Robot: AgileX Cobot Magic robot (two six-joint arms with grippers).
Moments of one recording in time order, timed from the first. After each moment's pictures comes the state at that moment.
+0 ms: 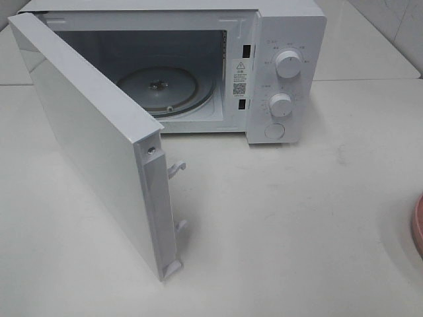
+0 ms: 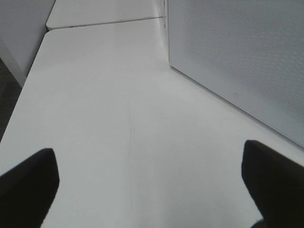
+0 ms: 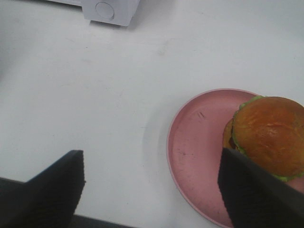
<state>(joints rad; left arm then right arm) 0.01 0.00 -0.52 -0.07 1.08 0.15 0.24 0.16 -0.50 -0.12 1.01 0.06</state>
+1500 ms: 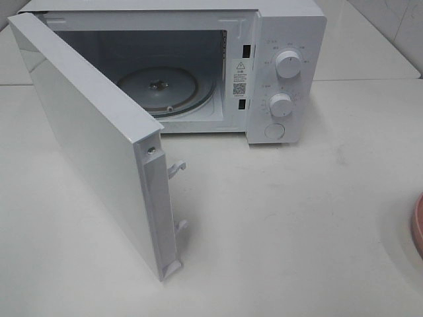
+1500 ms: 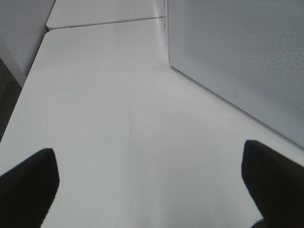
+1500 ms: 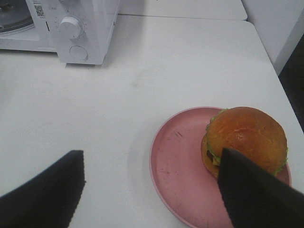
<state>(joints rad) 0.01 0.00 -0.52 -0.07 1.08 0.15 0.09 0.00 -0.50 -0.09 1.00 0.05</state>
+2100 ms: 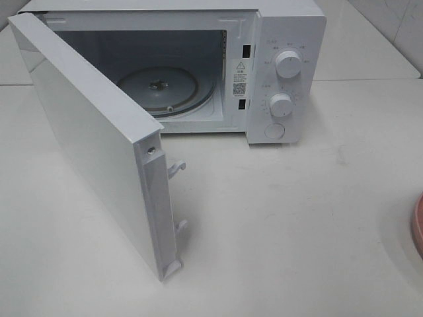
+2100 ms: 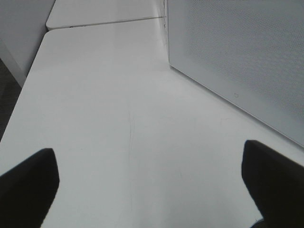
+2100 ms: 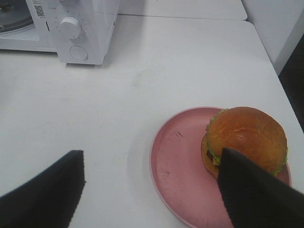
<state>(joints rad) 0.01 0.00 -0.52 -0.07 1.08 0.15 0.09 0.00 -0.50 -0.09 1.00 0.05</state>
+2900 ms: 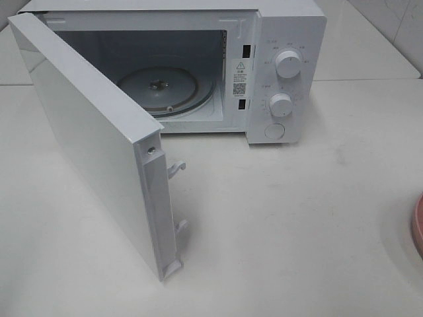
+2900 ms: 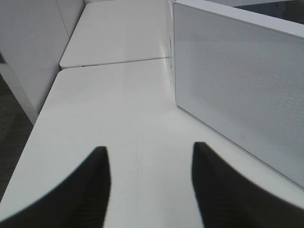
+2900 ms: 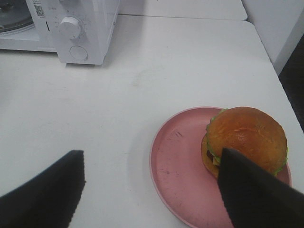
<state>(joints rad) 0.01 0.07 -0.53 -0.07 0.90 0.15 0.09 0.00 -0.50 -0.09 1.00 0.05</state>
